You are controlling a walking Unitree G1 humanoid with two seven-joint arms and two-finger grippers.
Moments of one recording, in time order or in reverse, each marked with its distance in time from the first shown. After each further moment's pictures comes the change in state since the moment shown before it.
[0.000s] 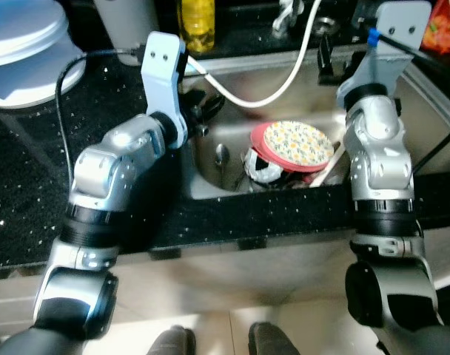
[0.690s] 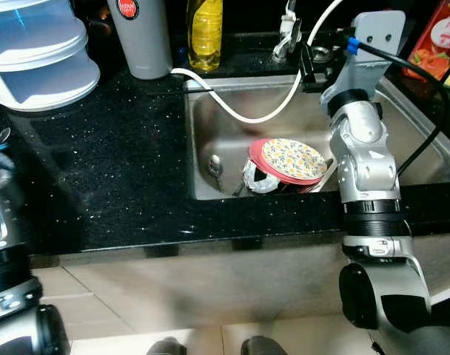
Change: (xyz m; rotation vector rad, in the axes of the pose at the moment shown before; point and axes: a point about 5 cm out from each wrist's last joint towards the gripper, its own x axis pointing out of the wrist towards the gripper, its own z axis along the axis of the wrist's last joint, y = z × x) left arm -0.108 0.178 -0.056 -0.074 0.244 1.101; right arm 0.001 0.003 -0.009 0.006 0.026 0.020
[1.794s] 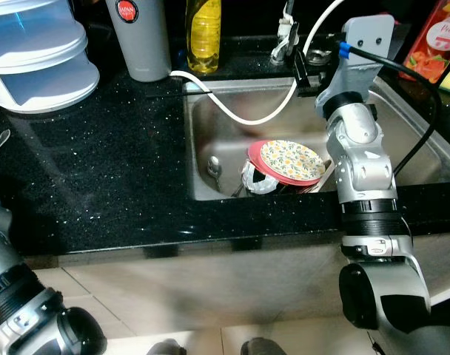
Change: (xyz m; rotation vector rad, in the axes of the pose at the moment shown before) left arm -0.013 0.011 -0.032 -0.516 0.149 0.054; right arm 0.001 0.006 -0.006 -0.006 0.025 0.032
